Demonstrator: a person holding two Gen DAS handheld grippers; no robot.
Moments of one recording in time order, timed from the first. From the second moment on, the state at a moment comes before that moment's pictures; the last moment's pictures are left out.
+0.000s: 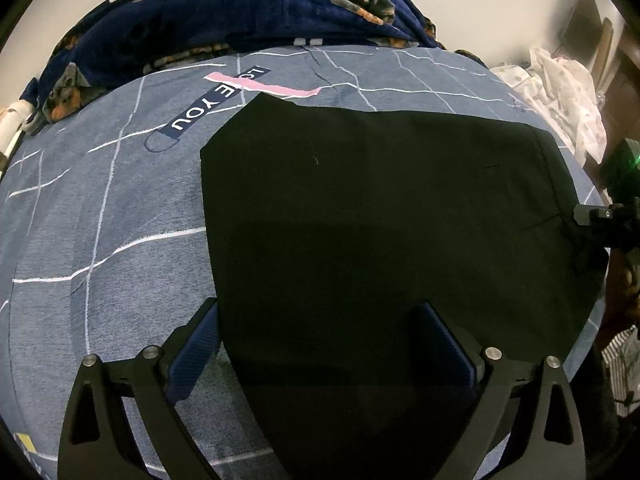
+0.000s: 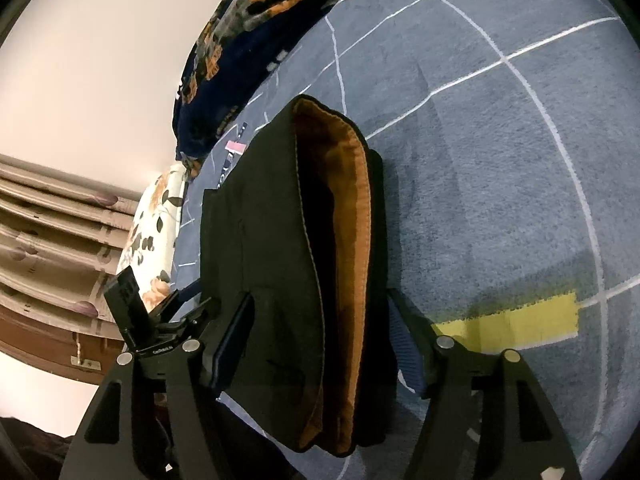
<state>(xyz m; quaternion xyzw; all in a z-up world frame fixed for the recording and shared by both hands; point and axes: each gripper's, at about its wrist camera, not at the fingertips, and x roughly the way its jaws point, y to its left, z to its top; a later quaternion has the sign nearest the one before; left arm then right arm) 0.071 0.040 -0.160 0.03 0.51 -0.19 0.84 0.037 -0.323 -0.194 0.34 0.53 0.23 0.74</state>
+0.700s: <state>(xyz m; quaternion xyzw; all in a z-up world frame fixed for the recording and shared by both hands) 0.073 0.038 -0.159 0.03 0.51 -0.20 0.83 0.044 -0.314 -0.196 0.31 0.55 0.26 0.73</state>
